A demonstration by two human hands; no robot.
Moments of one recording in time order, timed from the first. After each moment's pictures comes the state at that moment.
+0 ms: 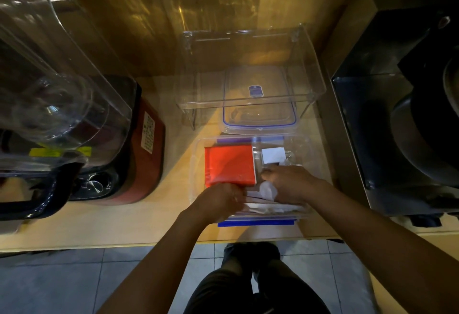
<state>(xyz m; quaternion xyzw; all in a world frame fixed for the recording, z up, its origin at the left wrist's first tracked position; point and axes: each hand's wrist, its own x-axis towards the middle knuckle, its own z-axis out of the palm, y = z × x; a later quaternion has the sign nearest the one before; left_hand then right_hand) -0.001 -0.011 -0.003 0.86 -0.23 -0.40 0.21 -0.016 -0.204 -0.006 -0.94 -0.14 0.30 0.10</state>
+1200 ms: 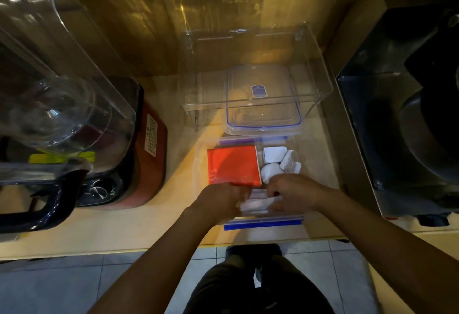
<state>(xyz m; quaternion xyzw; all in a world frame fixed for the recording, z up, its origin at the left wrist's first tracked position) 0.006 0.000 0.001 0.86 -0.38 -0.31 0.14 -0.023 -0.199 -0.006 -0.91 -0.12 0.36 0.18</state>
